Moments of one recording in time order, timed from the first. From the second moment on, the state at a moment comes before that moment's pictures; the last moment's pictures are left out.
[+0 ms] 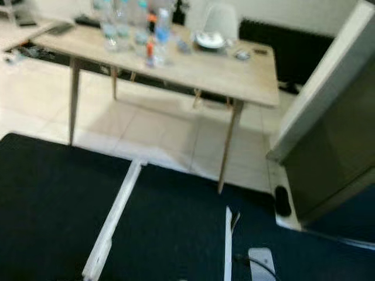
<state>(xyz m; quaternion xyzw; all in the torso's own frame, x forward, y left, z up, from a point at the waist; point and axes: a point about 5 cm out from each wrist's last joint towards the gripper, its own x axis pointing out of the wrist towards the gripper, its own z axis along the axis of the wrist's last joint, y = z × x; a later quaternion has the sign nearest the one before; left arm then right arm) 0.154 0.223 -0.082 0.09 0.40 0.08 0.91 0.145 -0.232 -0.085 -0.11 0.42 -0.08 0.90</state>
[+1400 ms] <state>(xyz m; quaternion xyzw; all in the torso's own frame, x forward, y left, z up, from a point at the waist) 0.180 0.231 -0.060 0.12 0.30 0.10 0.94 0.168 -0.223 -0.075 -0.11 0.37 -0.06 0.92</state>
